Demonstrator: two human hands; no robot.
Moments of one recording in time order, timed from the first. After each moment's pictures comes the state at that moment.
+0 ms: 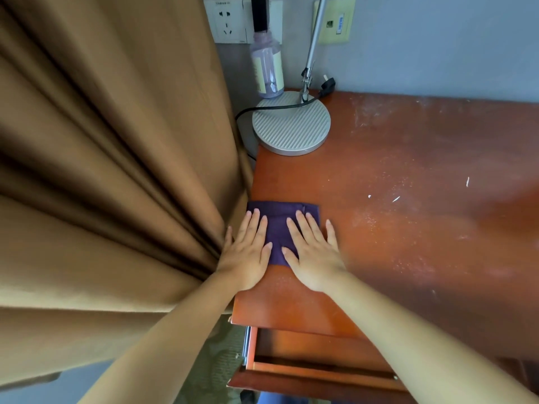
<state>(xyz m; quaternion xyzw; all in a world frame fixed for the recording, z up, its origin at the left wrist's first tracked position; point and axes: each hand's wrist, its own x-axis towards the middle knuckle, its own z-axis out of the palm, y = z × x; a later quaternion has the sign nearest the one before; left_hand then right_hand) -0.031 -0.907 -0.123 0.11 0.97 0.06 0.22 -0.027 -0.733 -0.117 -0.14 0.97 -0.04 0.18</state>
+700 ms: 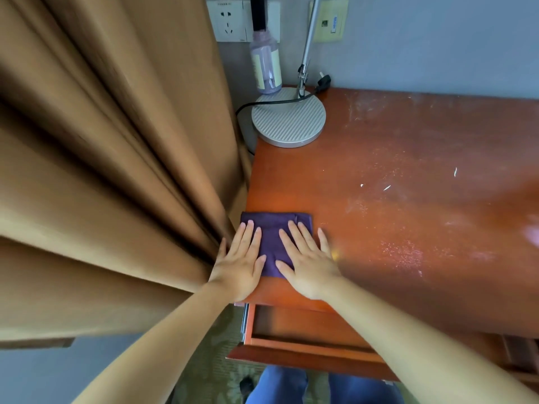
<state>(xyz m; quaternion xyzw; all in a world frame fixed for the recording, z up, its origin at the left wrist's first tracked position) 0.027 -0.916 -0.124 0.12 0.97 0.03 0.22 0.019 -0.732 -0.116 -0.18 0.96 -0.04 0.20</state>
